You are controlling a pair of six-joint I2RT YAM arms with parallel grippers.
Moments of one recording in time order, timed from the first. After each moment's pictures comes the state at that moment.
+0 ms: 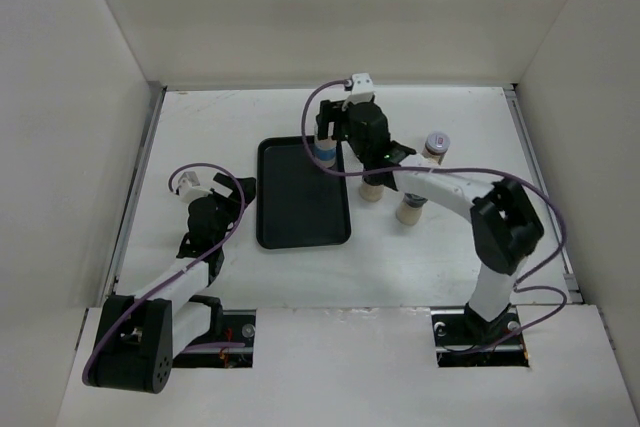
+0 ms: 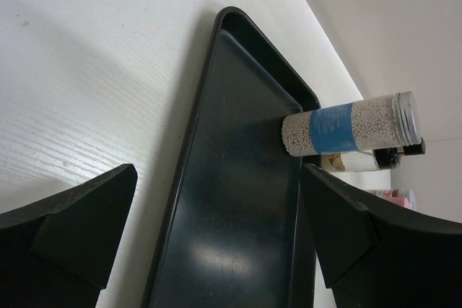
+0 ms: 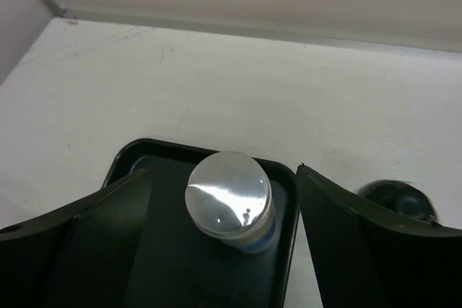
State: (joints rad) left arm -0.12 1.04 0.18 0.60 -0.07 -0.94; right arm 0.69 1.86 1.37 0.30 0.32 0.23
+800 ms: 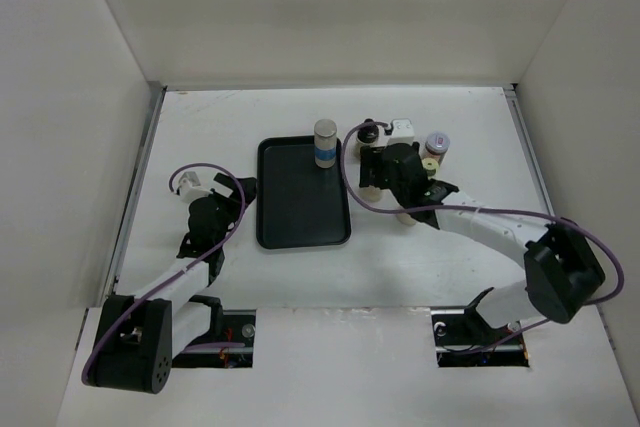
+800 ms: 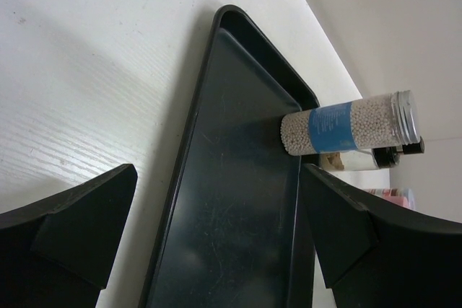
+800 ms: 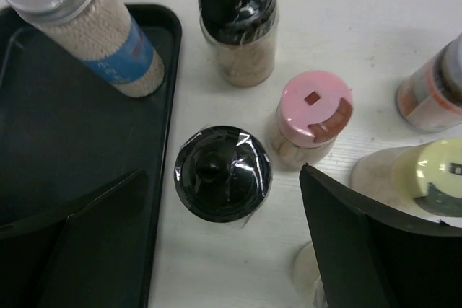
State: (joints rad) left arm -0.12 1.04 0.18 0.60 -0.08 -0.95; right arm 0.67 1.40 0.89 0.04 0.43 0.33
